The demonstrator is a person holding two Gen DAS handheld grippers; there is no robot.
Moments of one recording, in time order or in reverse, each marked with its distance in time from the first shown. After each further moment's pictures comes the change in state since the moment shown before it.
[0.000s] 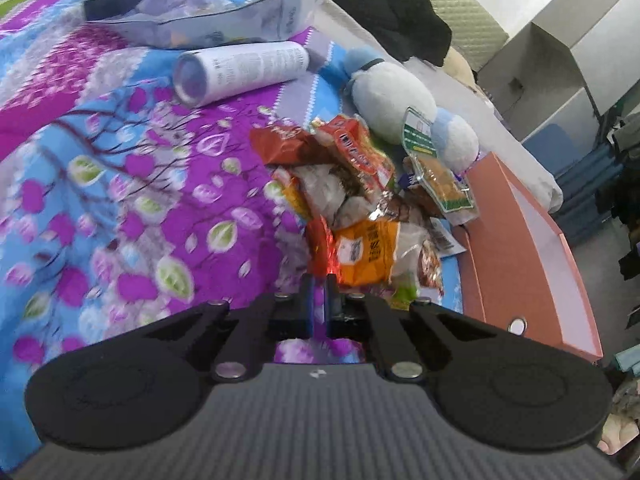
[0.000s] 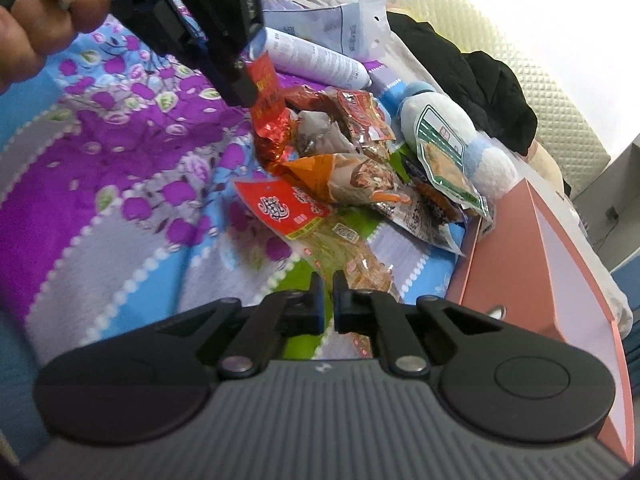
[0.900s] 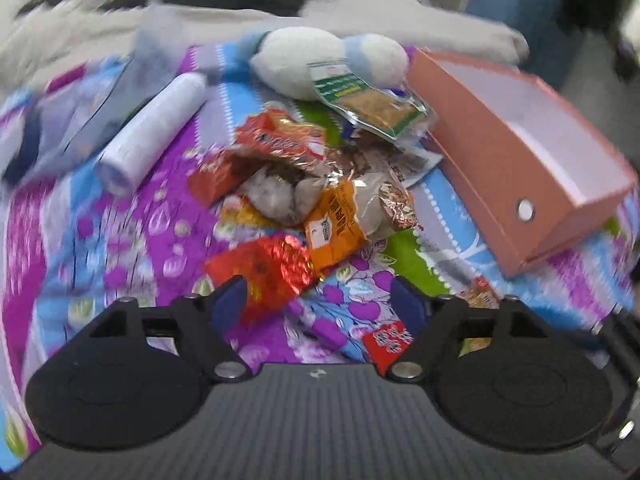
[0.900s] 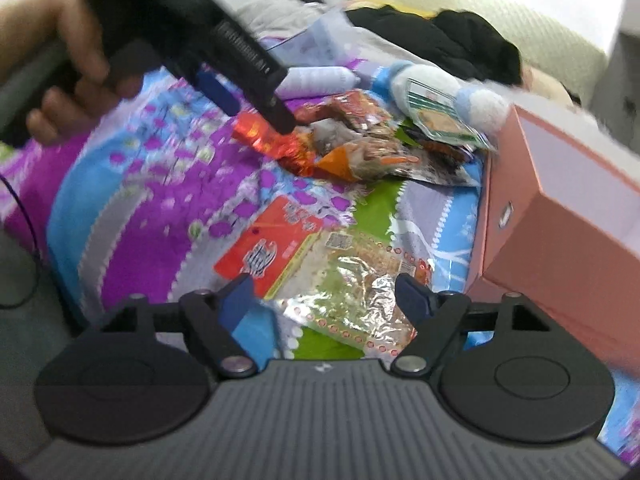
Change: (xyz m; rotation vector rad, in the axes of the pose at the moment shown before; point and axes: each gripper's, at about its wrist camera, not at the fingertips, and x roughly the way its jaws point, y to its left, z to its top) left arm 0.009 -0.072 0.012 0.610 0.138 0.080; right arm -0.056 -0.013 -0.030 0.402 -0.039 0.149
